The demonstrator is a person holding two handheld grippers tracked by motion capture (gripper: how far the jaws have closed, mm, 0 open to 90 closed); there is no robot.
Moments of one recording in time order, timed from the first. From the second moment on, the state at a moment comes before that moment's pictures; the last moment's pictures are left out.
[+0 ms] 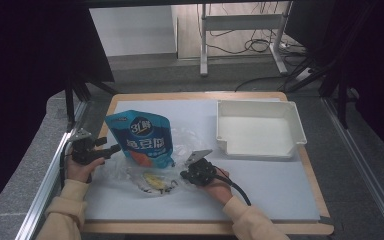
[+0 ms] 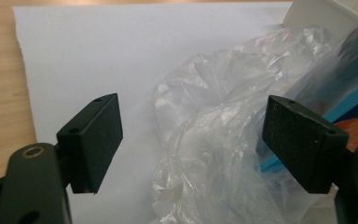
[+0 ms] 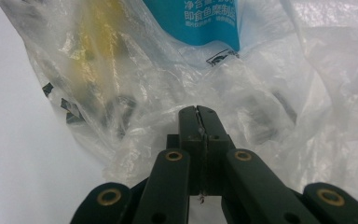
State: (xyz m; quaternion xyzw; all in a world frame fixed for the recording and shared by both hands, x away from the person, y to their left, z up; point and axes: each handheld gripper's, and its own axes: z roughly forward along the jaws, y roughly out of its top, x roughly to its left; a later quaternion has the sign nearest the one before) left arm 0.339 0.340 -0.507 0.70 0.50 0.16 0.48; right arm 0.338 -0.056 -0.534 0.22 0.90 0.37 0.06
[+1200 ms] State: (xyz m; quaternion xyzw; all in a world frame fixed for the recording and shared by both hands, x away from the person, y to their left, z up) left arm 0.286 0.323 -0.469 0.72 0.46 0.18 0.48; right arm 0.350 -0.113 -0.450 0.27 0.81 0.51 0.12
